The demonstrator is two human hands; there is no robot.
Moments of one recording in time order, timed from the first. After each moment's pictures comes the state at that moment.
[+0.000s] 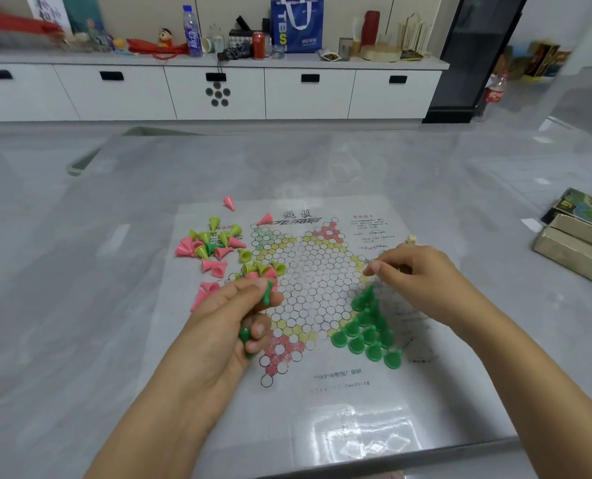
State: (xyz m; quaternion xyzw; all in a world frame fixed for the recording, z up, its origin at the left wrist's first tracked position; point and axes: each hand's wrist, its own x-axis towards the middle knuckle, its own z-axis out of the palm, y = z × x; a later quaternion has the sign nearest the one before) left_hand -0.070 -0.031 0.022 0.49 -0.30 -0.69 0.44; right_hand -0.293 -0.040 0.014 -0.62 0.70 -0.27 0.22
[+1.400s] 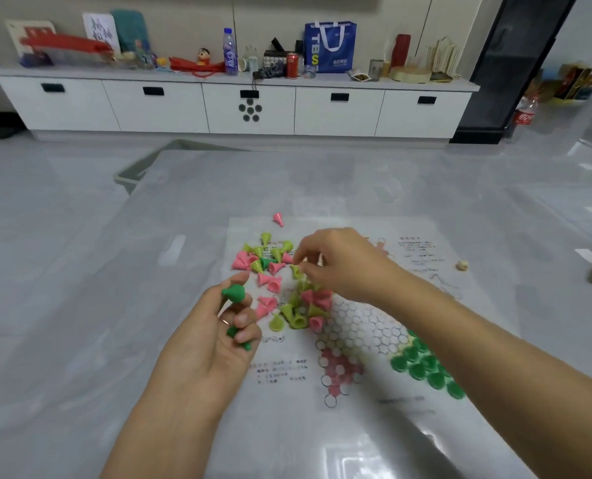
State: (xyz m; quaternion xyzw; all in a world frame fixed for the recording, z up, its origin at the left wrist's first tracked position) left_hand -0.007 -0.057 0.023 0.43 -0.10 -0.71 0.54; right_hand -0.166 -0.109 0.042 -0.80 0.57 -0.16 0.14
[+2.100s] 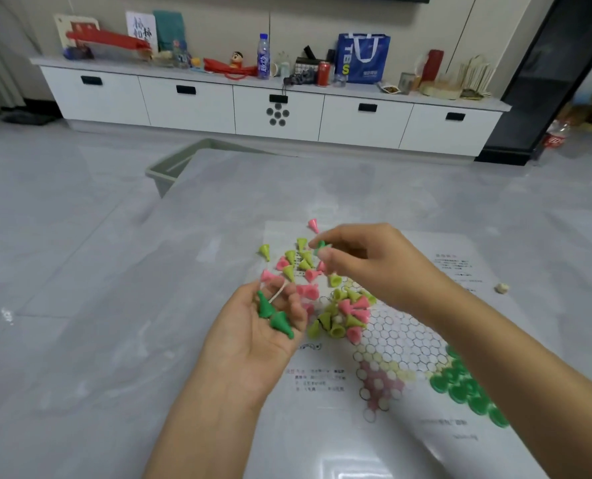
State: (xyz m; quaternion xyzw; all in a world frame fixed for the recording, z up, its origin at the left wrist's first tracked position) left_hand 0.006 -0.067 0.025 0.34 0.01 -0.77 0.54; right_hand -0.140 -0.092 0.066 -0.74 0.54 -0.28 0.29
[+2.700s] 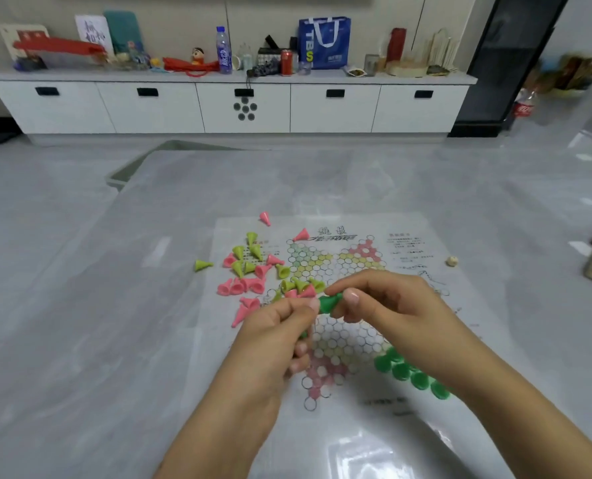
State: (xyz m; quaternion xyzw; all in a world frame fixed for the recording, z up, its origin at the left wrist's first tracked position) left_hand -0.064 -0.040 0.015 0.50 -0.37 -0.66 0.42; right_hand -0.211 -0.027 0.037 -0.64 0.50 -0.40 0.42
